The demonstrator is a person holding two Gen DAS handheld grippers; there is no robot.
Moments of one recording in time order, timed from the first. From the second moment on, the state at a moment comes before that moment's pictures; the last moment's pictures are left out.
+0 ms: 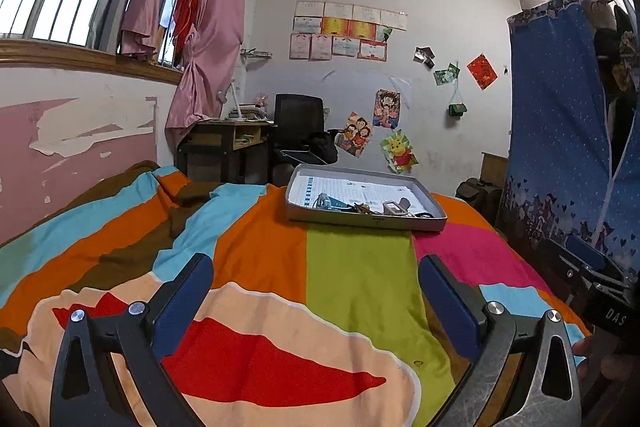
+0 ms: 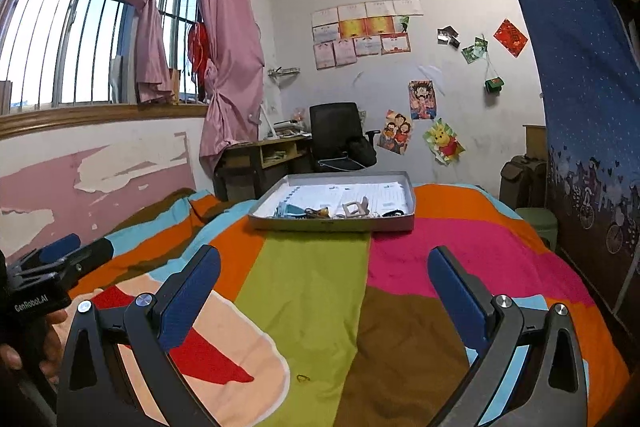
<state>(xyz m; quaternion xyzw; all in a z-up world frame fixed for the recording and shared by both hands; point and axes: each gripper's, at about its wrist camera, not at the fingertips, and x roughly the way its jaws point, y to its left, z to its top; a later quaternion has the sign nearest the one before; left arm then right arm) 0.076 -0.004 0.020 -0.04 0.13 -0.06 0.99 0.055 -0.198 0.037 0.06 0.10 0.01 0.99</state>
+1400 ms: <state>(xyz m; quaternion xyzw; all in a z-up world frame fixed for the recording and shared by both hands) 0.077 -0.001 0.016 -0.04 0.13 -0.05 0.99 0.060 -0.190 0.033 0.06 0.11 0.01 0.99</state>
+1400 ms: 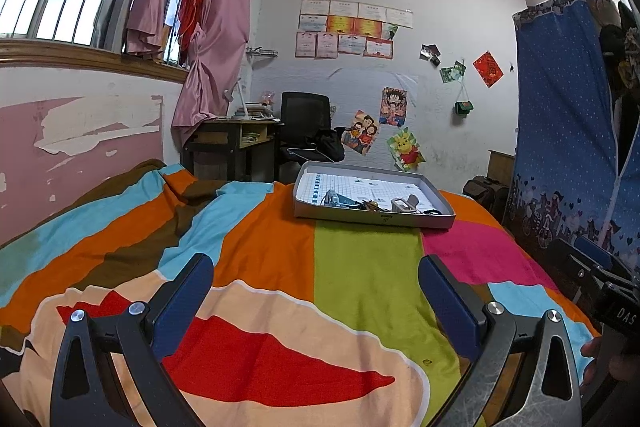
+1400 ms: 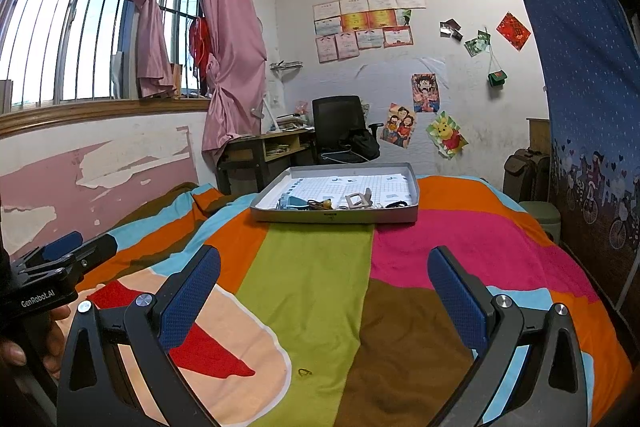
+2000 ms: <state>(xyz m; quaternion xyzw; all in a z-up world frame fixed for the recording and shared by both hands) 0.078 0.007 0.015 -0.04 0.14 -0.05 0.99 0.059 -0.189 0.033 0.06 0.11 0.01 0.99</state>
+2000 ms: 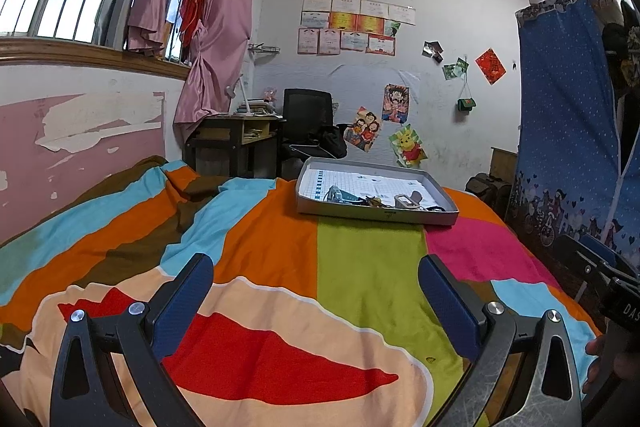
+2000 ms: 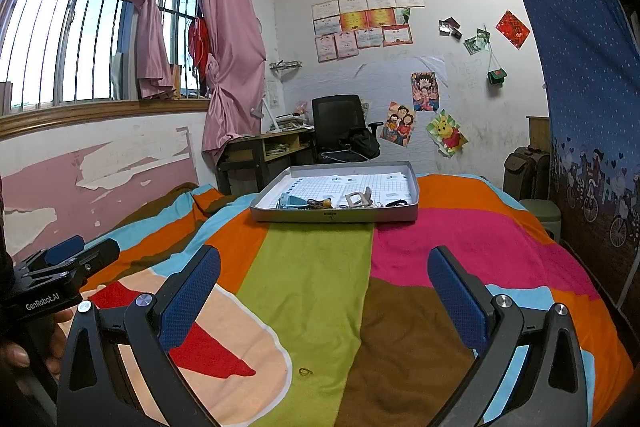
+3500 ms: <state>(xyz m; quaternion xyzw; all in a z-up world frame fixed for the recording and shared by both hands) 0.080 0.009 0.016 -0.04 0.14 -0.05 0.99 0.058 -0.187 0.033 0.06 0.11 0.01 0.99</state>
